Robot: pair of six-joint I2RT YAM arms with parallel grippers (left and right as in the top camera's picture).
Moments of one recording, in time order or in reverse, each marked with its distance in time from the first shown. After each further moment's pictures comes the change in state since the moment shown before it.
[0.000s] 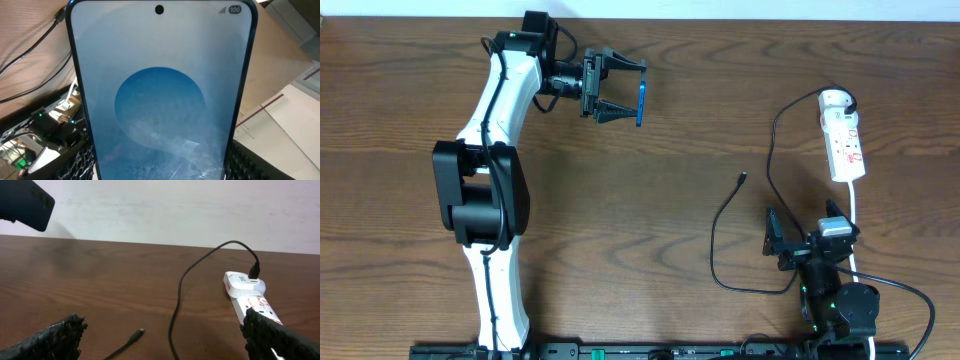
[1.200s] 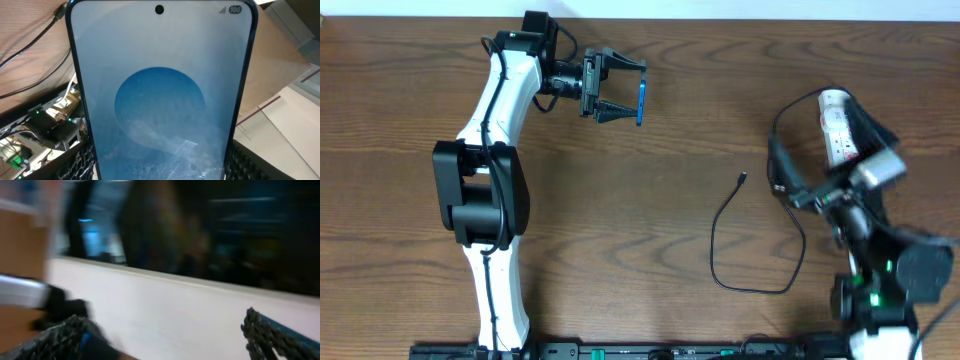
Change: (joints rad) left arm 0.000 0.000 0.000 0.000 0.003 -0.022; right arm 0.000 0.737 0.560 0.704 -0.437 0.079
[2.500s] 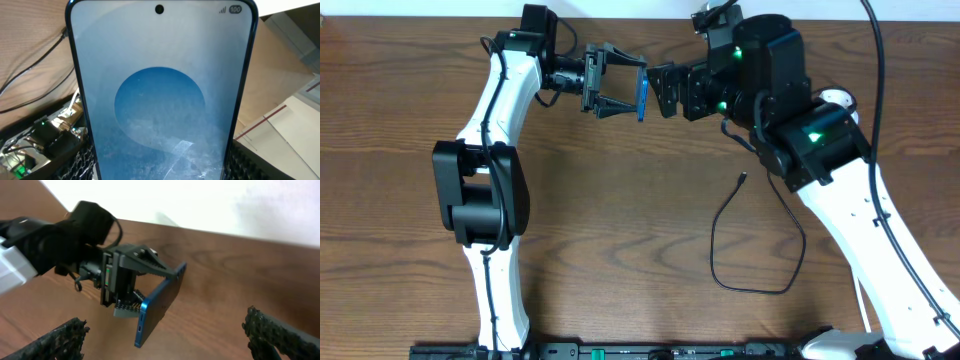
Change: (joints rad) left arm 0.000 0.000 0.000 0.132 -0.061 -0.116; right arm 0.449 0.784 1.093 -1.300 0.437 0.190
